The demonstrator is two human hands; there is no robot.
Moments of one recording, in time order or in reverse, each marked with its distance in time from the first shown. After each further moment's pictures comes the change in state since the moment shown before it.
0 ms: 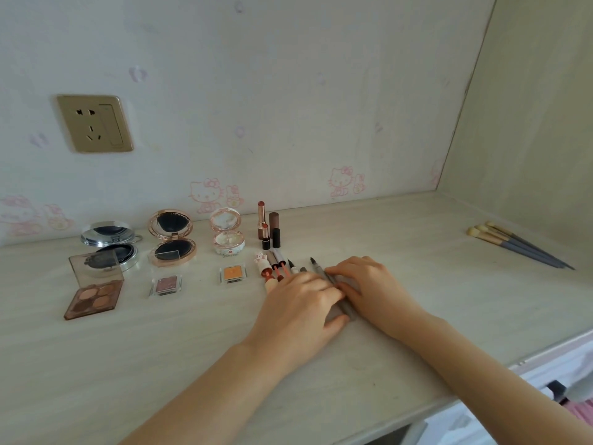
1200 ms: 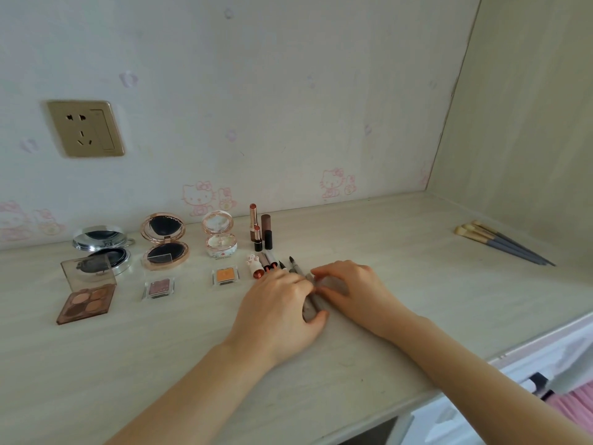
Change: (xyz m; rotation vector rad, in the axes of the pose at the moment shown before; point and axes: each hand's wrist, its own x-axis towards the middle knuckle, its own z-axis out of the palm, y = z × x) left_hand -0.003 -0.006 -0.005 0.008 0.058 -0.138; right_hand -0.002 0.002 0.008 0.150 0.016 0.024
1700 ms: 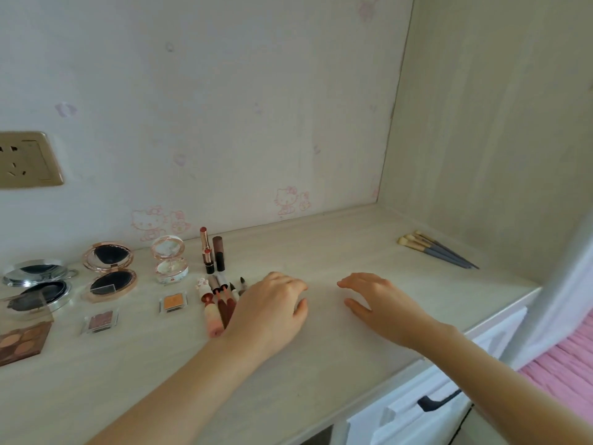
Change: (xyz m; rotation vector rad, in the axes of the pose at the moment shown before) left_hand 0.045 0.048 0.008 -0.057 -0.082 0.056; right_hand -0.056 0.056 -0.083 -0.305 -0.086 0.183
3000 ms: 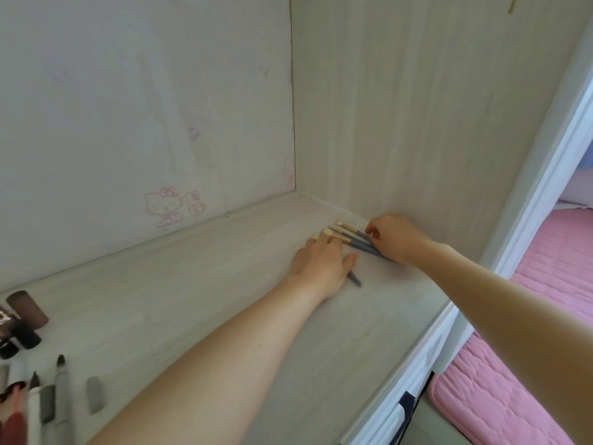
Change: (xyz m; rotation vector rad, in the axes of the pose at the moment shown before) left_hand 0.220 0.147 0.161 -0.075 -0.305 0.082; right_hand 0.060 0.256 -0.057 -0.184 -0.015 0.529
